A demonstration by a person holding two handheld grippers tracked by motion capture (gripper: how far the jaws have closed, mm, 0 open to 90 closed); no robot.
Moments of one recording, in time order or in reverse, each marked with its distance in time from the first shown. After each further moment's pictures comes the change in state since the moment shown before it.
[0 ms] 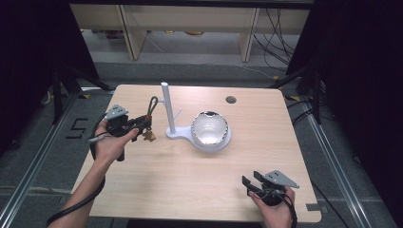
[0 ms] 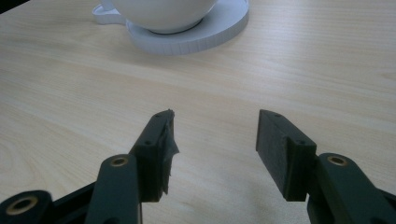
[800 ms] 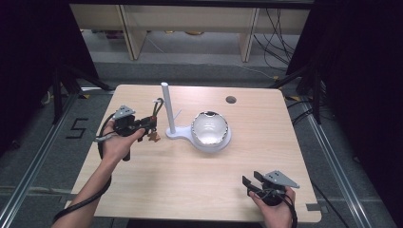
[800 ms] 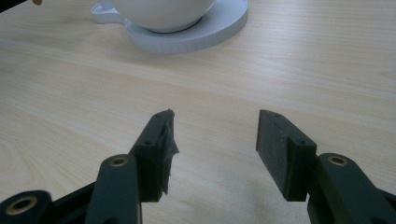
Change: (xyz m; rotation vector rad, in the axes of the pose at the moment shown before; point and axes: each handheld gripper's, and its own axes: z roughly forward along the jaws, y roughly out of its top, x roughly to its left) left arm -0.004 -0.006 0.020 0.024 -0.003 -0.009; right arm 0.002 -0.001 -0.001 0.018 -0.007 0.030
